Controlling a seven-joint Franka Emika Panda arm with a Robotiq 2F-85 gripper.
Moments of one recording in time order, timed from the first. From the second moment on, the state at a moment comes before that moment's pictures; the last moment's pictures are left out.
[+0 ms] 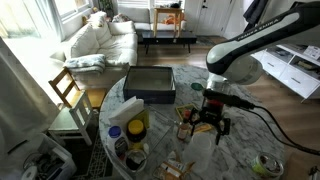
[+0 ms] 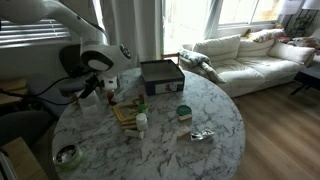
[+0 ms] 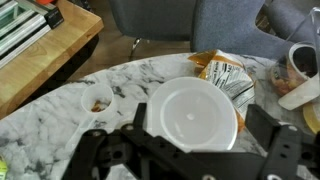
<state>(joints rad) 0.02 0.25 -0.08 -2.18 0.72 1.84 0.51</state>
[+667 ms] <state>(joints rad) 0.03 0.21 -0.03 -2.25 0.67 2.01 0.44</state>
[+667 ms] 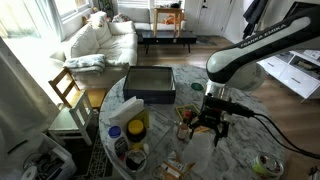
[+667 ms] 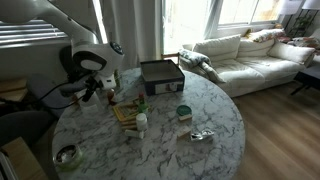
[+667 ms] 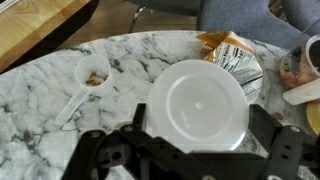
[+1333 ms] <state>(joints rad) 0.03 0.20 -0.03 -2.25 0.67 2.03 0.44</state>
